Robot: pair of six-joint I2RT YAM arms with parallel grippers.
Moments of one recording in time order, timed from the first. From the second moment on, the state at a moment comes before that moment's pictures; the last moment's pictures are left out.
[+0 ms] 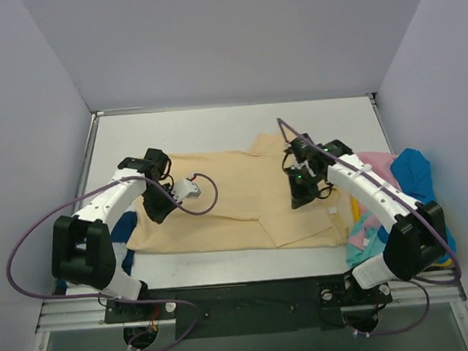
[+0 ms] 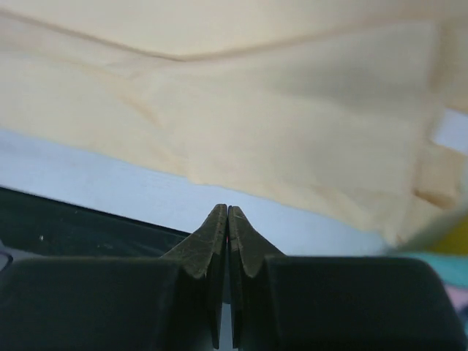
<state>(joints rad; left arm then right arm) -0.28 1.51 1.12 -1.12 0.11 0.86 0.38 1.41 1.15 -1.07 -0.06 0.36</state>
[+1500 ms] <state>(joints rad) -0.11 1.71 1.10 -0.86 0.07 0.66 0.64 1.93 1.42 -0.71 -0.05 0.07</state>
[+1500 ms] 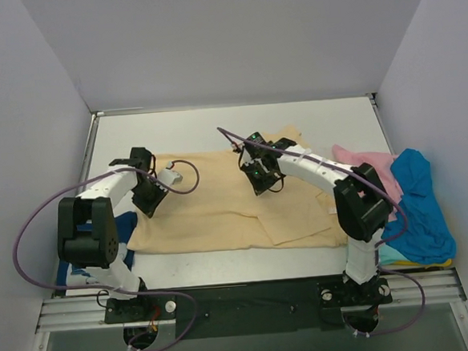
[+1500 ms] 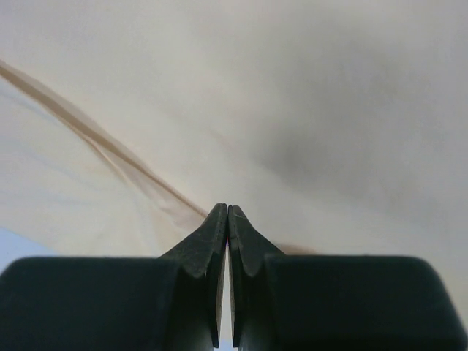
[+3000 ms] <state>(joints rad) -0.08 1.93 1.66 -0.91 0.17 0.52 0.10 1.99 1.94 -0.84 -0.06 0.22</state>
